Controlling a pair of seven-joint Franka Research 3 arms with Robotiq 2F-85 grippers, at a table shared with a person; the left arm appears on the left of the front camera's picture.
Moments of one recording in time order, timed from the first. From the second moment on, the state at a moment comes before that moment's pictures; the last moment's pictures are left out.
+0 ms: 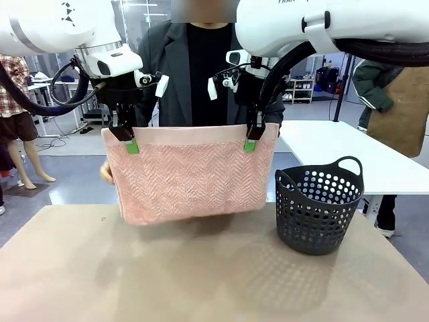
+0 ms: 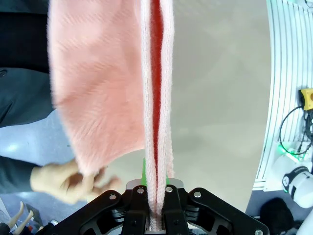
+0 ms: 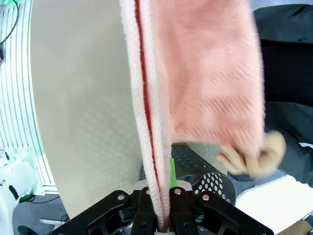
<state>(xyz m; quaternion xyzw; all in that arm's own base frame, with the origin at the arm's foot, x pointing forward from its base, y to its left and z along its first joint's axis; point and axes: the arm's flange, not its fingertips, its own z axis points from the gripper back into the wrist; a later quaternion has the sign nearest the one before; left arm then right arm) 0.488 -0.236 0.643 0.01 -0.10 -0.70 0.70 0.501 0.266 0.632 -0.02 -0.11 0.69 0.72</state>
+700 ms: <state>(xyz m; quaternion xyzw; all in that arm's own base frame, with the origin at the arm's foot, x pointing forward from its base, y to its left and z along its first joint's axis) 0.488 -0.236 0.643 0.01 -0.10 -0.70 0.70 0.501 0.266 0.633 -0.02 -0.11 0.69 0.72</state>
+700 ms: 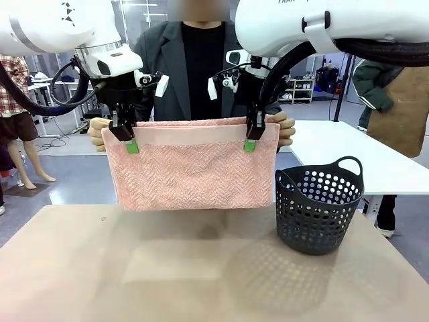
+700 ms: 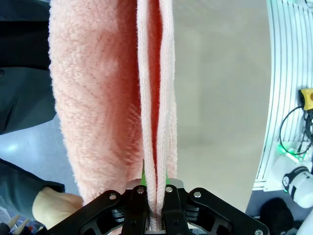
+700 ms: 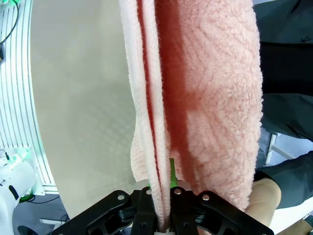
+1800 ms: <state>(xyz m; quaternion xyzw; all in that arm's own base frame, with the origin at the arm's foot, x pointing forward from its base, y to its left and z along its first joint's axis) 0.488 -0.236 0.644 0.01 -0.10 -0.70 0.70 0.501 0.266 0.633 -0.02 -0.11 0.69 0.72</state>
